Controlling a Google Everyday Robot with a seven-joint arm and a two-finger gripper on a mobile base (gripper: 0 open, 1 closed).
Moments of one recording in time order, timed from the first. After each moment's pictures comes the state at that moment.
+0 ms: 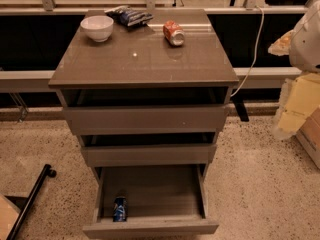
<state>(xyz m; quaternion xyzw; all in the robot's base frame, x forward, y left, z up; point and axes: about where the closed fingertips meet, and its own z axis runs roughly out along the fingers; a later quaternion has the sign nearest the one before) 0.438 -0.217 0.976 -0.60 0.78 -0.03 0.16</state>
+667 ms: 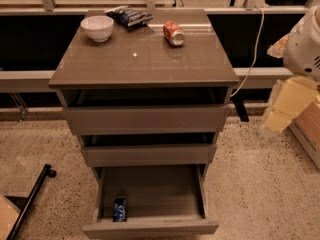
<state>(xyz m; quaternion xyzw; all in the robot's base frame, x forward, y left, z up) 0.446 -0.209 0.969 -0.57 0.80 -0.03 0.19</state>
